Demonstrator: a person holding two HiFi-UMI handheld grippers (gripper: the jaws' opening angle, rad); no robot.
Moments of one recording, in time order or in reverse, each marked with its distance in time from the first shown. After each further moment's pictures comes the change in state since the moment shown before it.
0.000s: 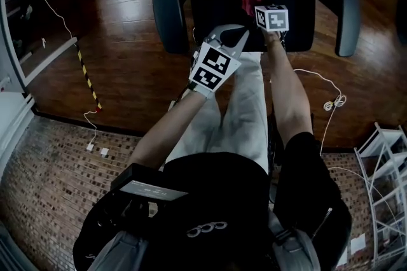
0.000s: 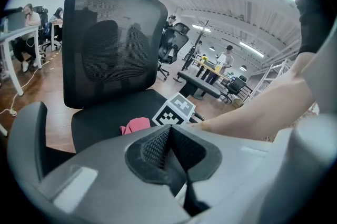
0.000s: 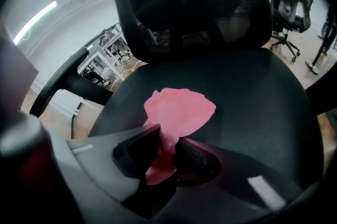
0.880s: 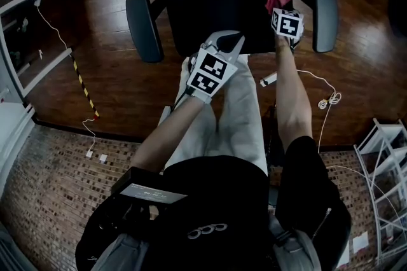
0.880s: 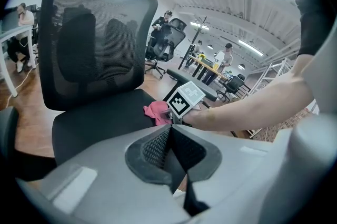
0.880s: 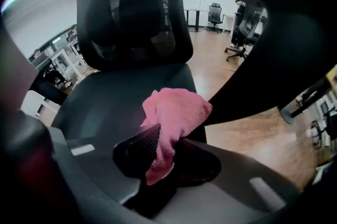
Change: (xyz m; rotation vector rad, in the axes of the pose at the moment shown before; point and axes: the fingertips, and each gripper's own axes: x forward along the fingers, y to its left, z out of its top) left arm 0.054 -0.049 0.021 0.010 0.022 -0.021; right arm -0.099 -0.167 -0.005 0.071 -0.064 -0.376
